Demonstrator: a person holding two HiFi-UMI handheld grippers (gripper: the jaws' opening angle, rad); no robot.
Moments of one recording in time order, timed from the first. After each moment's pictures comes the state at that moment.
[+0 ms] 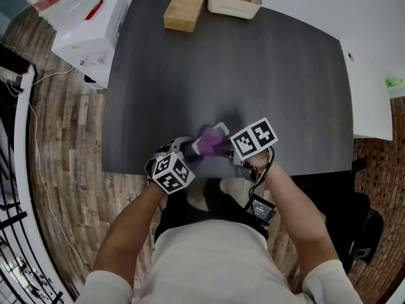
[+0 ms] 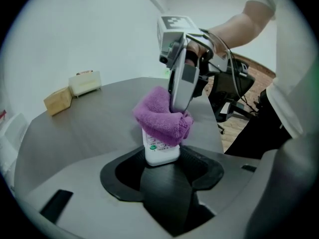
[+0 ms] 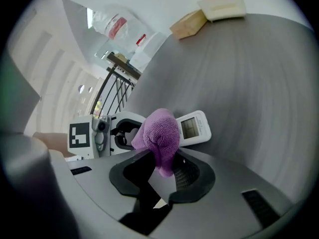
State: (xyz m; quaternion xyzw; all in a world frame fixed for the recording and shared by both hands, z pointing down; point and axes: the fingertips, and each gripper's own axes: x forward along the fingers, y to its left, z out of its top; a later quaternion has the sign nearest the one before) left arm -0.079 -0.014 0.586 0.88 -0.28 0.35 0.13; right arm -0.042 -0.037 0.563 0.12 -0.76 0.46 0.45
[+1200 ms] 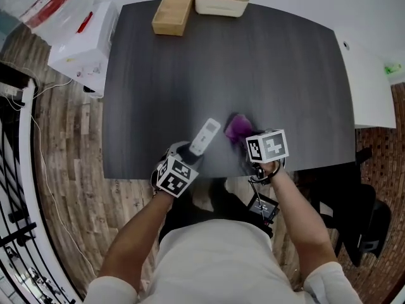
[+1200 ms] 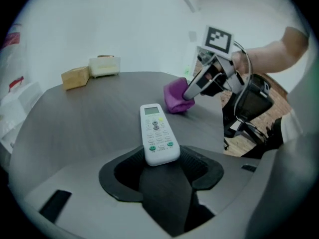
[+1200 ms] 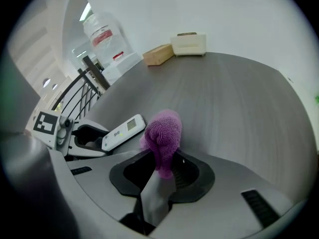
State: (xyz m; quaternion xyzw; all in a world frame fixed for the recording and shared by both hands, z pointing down) left arm -0.080 -0.014 0.587 0.84 -0.35 0.34 0.25; right arm 0.052 -0.095 0.556 0.35 -0.75 0.34 0.44
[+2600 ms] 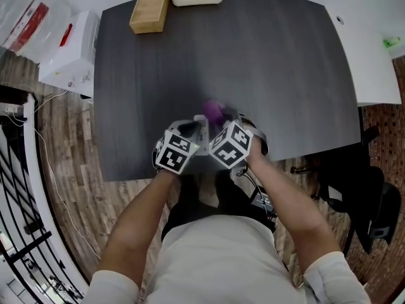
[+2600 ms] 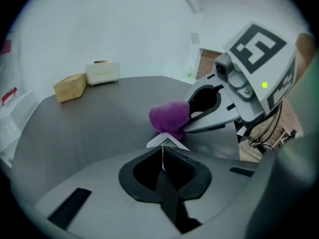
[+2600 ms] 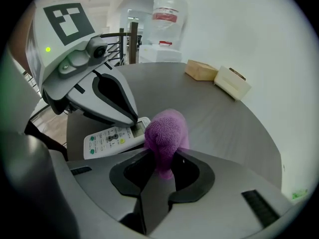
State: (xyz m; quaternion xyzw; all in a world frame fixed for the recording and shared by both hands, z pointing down) left arm -0.056 -0.083 0.571 0.84 -0.37 0.33 0.23; right arm -0.004 -0.105 0.566 0.26 -0.80 0.03 0.53
